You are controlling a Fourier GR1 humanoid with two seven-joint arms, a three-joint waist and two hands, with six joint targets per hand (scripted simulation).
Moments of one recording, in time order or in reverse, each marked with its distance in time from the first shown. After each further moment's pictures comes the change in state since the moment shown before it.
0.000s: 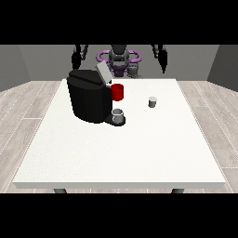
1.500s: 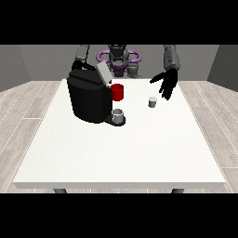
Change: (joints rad) left arm -0.417 0.408 0.047 0.440 -0.319 -0.256 -0.097; right arm -0.172 0.056 0.094 0.048 0.215 -0.159 -0.030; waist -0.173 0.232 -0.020
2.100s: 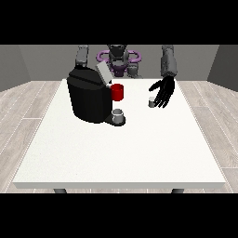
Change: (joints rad) left arm -0.129 -0.044 -0.054 0.200 -0.180 0.084 -0.039; right arm -0.103 -0.005 -0.018 0.104 -0.031 -0.003 0.038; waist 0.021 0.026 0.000
